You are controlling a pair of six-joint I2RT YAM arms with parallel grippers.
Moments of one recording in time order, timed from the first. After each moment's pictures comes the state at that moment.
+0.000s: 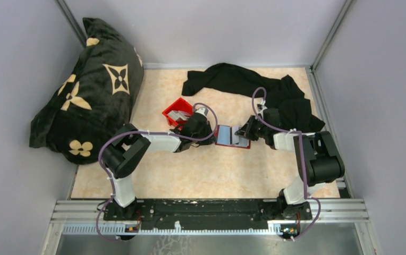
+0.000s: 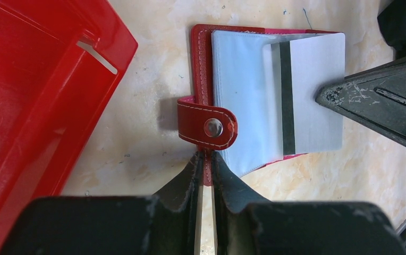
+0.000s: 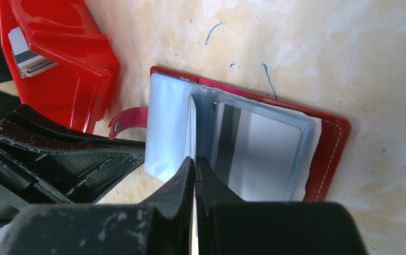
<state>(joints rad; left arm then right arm) -0.80 1.87 0.95 0.25 -0.02 -0.74 0.19 1.60 0.61 0.30 -0.49 0.64</state>
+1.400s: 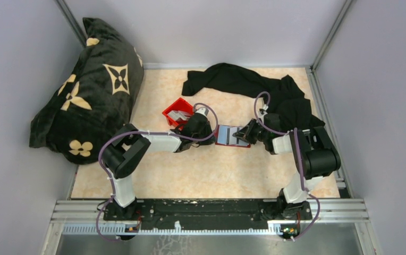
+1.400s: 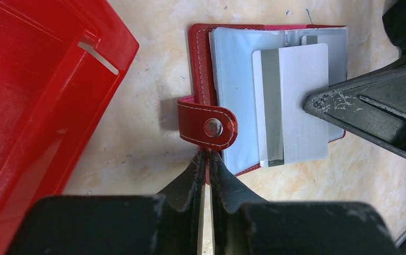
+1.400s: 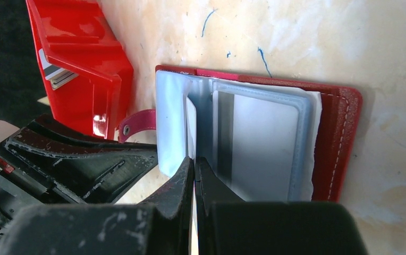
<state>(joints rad) -0.80 1.87 0.95 0.24 -0.04 -0.72 0.17 1.68 0.53 0.53 -0.54 0.82</state>
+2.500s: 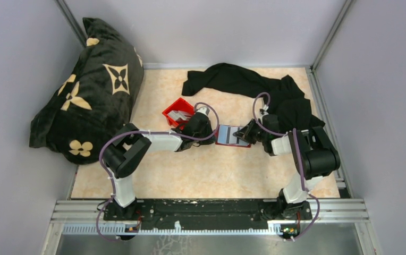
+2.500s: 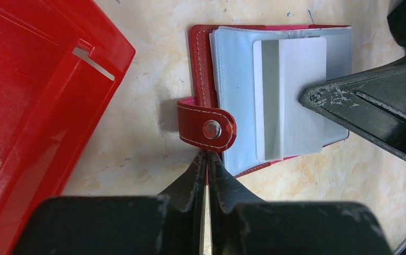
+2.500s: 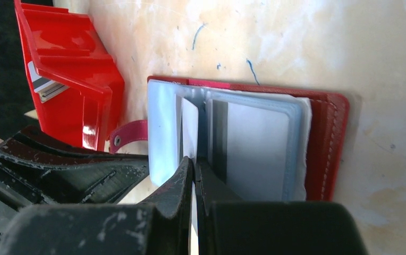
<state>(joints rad) -0.80 1.88 0.98 0.22 -0.05 -0.72 0.20 1.68 0.50 0.58 -0.47 0.83</state>
